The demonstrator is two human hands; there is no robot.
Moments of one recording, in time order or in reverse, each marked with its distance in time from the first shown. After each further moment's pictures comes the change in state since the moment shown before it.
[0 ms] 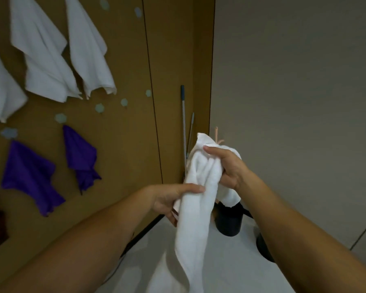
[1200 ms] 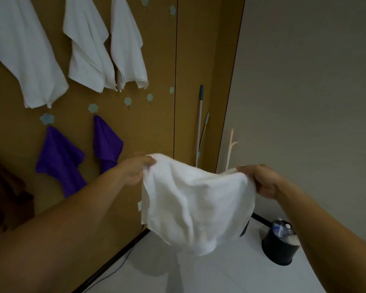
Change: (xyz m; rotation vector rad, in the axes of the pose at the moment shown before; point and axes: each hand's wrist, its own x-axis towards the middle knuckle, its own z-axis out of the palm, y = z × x) left_hand -0.104 -0.074 -0.178 -0.528 0.573 0.417; right_hand 0.003 0.042 0.035 -0.559 0.312 0.061
